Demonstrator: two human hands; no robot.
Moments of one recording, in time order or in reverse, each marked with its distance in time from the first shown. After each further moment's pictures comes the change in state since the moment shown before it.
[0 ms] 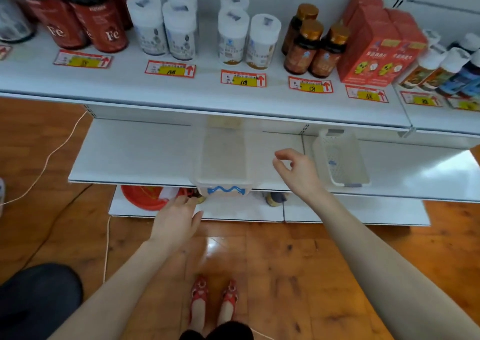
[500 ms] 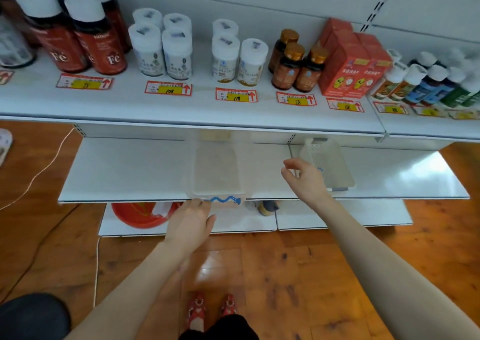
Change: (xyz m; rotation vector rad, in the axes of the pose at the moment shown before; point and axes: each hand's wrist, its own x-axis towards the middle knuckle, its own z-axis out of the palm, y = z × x) left_hand 0.014 0.015 -0.019 -0.020 0.041 0.125; right_hand -0.016 -0.006 -0.025 -0.086 0.062 0.100
